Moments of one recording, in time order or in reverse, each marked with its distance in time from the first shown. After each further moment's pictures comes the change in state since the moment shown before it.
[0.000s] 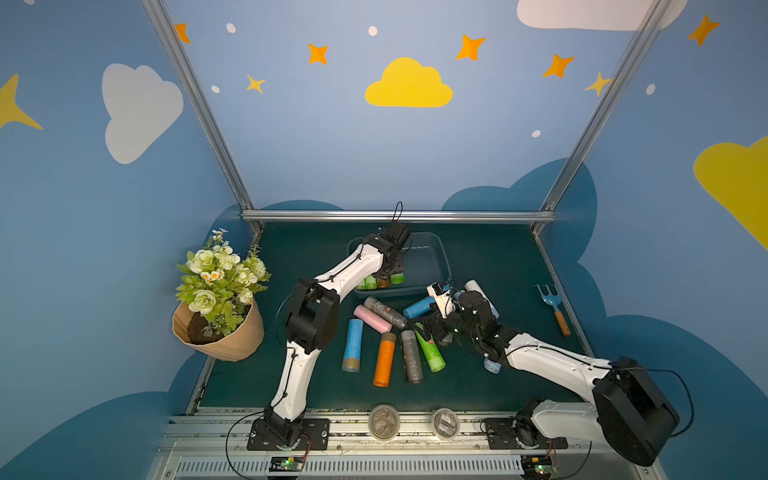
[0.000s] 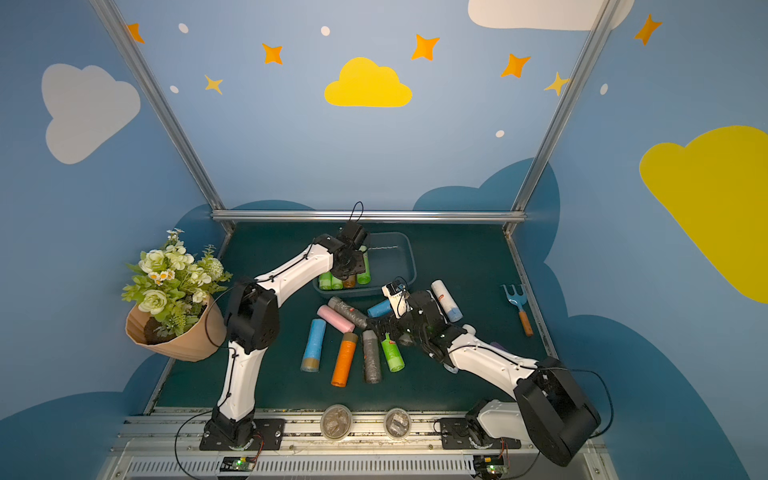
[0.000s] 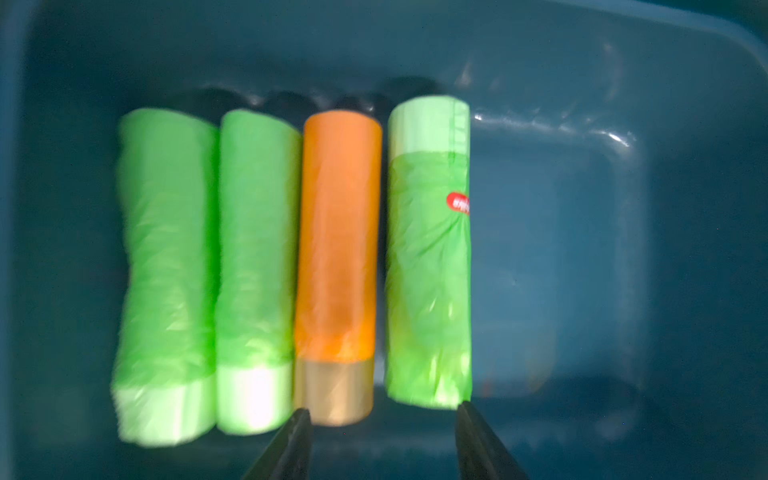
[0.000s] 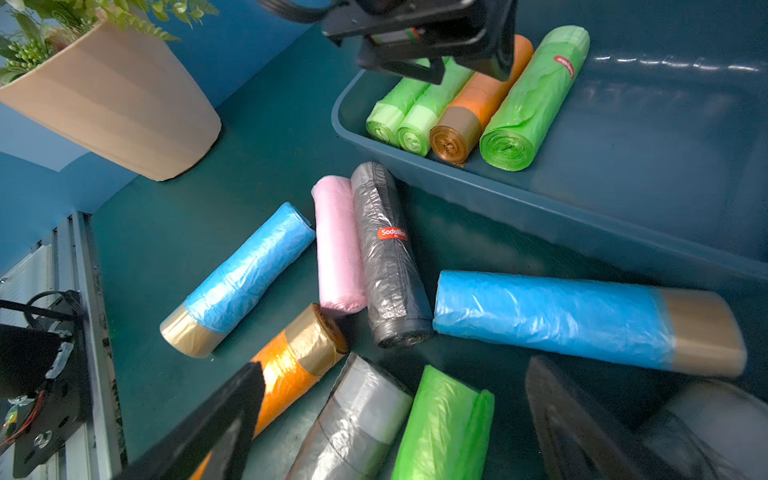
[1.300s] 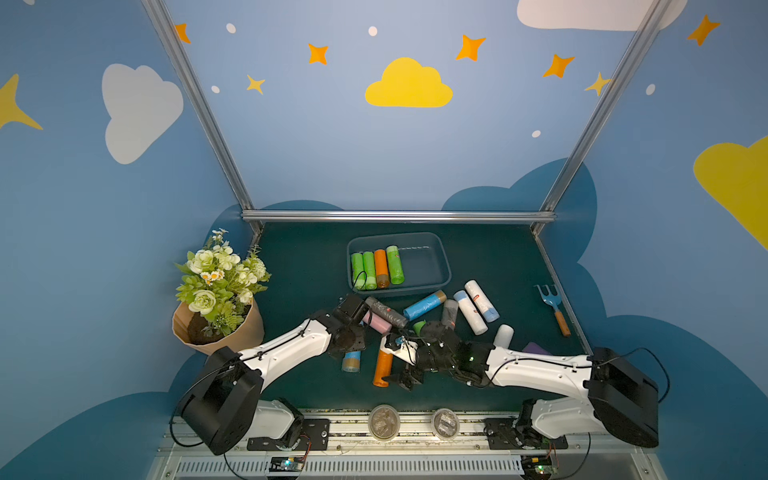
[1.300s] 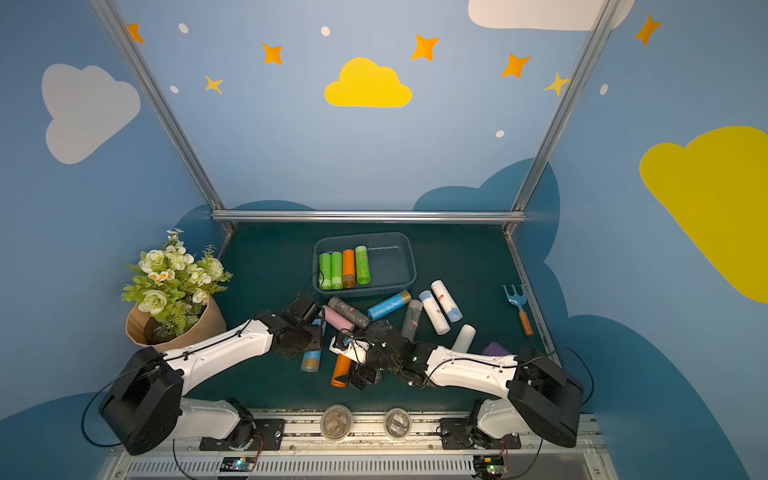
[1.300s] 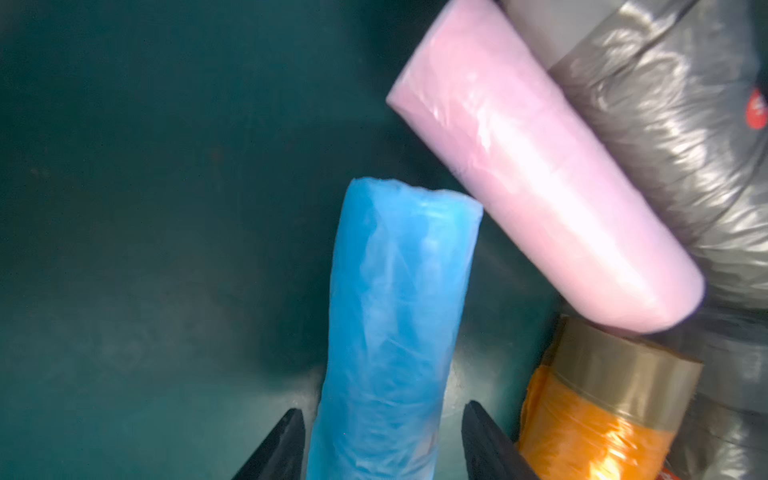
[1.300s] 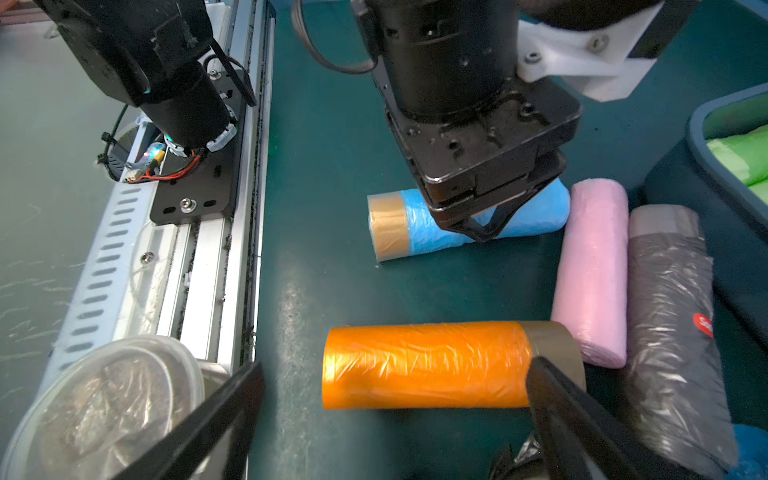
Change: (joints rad) left arm -0.056 -0.725 -1.083 0.190 0.121 -0.026; right arm 0.414 0.077 0.061 -0.077 -0.027 -0.392
